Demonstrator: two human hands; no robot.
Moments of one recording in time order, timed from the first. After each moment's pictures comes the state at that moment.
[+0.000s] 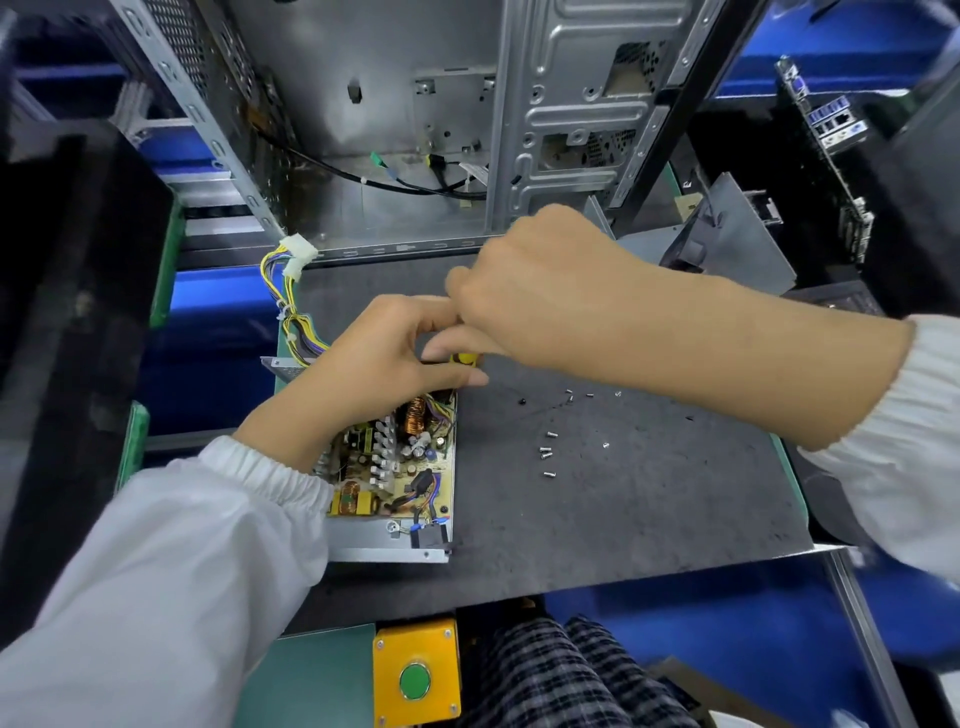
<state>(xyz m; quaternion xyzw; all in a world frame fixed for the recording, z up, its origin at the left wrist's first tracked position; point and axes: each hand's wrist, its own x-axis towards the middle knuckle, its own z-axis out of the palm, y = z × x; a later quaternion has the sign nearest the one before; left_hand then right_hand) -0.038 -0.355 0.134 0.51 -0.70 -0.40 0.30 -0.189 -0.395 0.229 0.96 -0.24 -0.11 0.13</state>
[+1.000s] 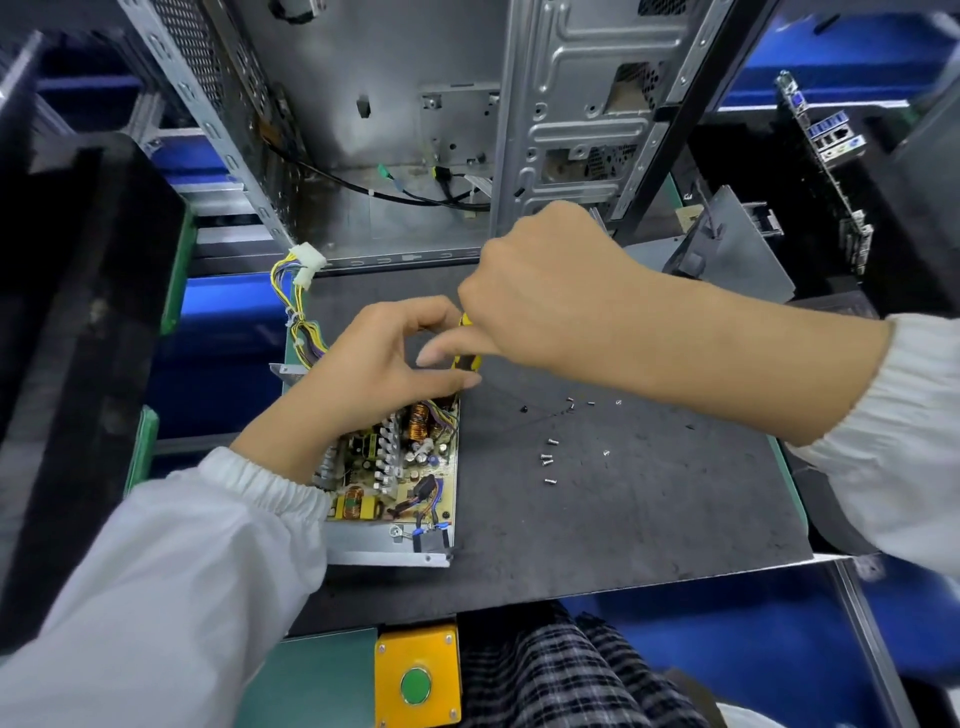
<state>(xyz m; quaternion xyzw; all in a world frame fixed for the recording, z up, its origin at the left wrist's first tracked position) -0.034 -0.350 0.140 0.53 -0.69 -0.38 0.31 -0.189 -0.397 0.232 0.95 -0.24 -0.09 0.16</state>
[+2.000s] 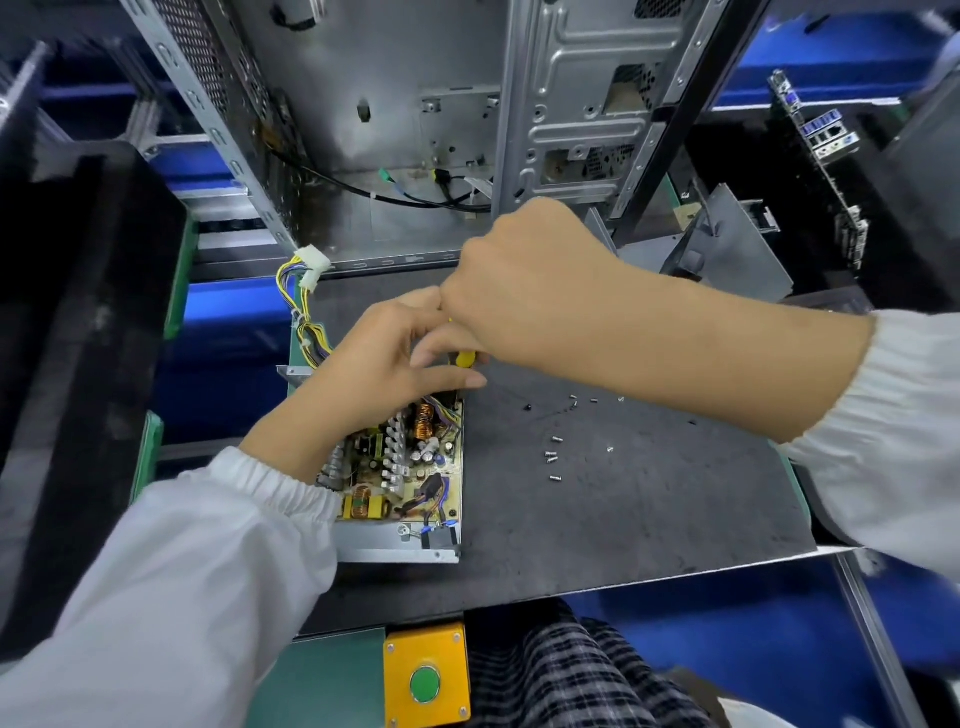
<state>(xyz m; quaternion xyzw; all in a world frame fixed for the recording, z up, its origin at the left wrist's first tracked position) -0.034 -0.350 0.145 0.51 -0.72 -0.35 0.31 -0.176 -0.394 0.232 0.95 -0.24 -0.10 0.19</state>
